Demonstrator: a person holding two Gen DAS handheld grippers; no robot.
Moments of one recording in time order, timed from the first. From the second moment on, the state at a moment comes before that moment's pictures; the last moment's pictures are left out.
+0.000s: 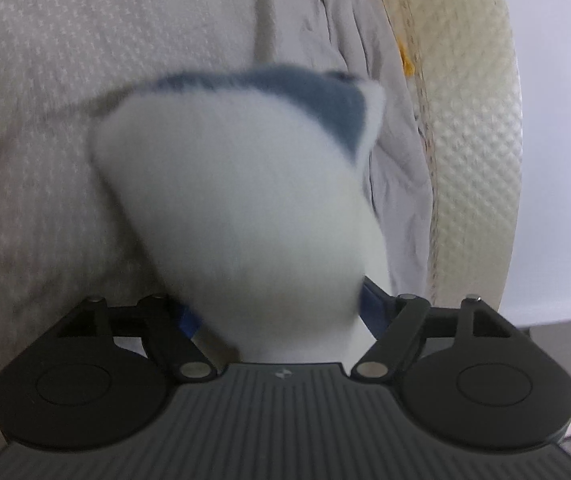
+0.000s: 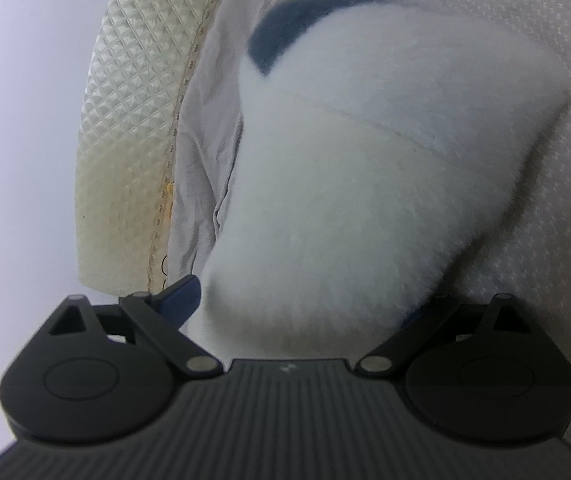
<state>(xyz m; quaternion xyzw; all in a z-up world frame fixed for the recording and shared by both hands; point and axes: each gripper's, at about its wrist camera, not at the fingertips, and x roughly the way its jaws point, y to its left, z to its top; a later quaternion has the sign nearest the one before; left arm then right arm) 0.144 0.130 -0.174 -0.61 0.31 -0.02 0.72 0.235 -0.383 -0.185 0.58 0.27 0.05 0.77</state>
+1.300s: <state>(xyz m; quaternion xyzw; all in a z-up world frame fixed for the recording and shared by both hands) 0.173 0.048 0.045 -0.43 0.17 -0.16 0.87 0.213 -0.443 -0.019 0.47 0.14 0.15 0.86</state>
